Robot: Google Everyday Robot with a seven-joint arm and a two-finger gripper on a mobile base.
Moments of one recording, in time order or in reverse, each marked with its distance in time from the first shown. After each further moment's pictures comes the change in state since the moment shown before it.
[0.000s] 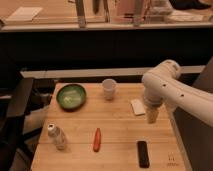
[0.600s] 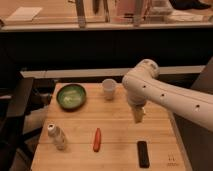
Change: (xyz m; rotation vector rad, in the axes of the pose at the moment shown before) arm -0.071 -0.008 -0.007 0.019 -0.006 -0.114
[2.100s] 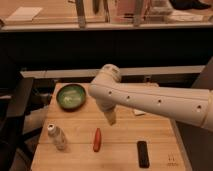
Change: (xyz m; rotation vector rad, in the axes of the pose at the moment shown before) arm -0.133 -0.021 0.007 0.040 -0.068 -0.272
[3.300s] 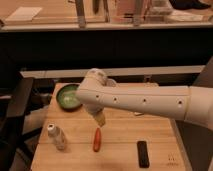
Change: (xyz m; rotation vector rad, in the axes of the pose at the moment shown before) arm -0.059 -0.021 0.014 0.024 -0.056 -0.188
